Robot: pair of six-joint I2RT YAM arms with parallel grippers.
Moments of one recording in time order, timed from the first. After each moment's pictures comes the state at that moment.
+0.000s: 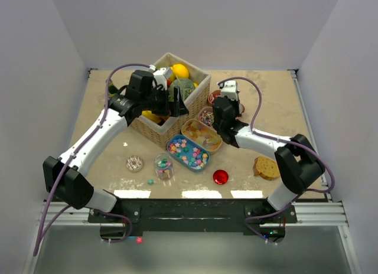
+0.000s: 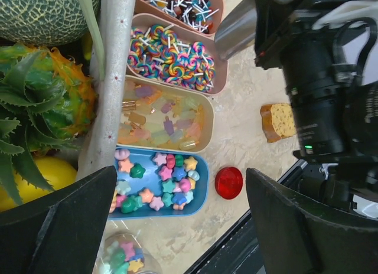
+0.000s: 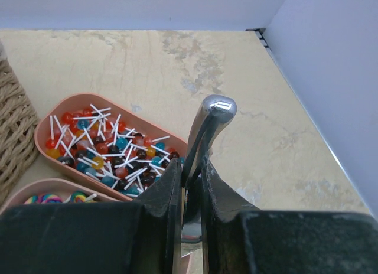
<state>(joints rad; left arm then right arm) -0.47 1.45 1.39 -0.57 0.36 -0.40 0.63 1.62 0.97 0.37 1.06 -0.02</state>
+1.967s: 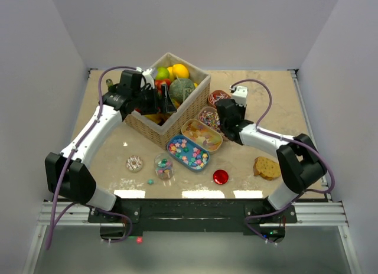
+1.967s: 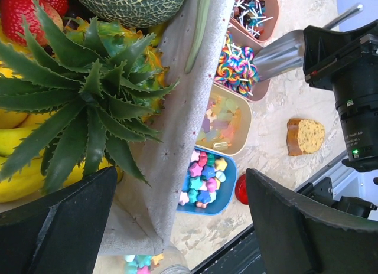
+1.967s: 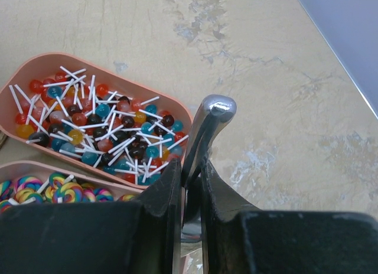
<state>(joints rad) -0.32 1.48 1.36 -0.61 0.38 -0.41 0.55 1.64 0.97 0.11 0.96 0.30</state>
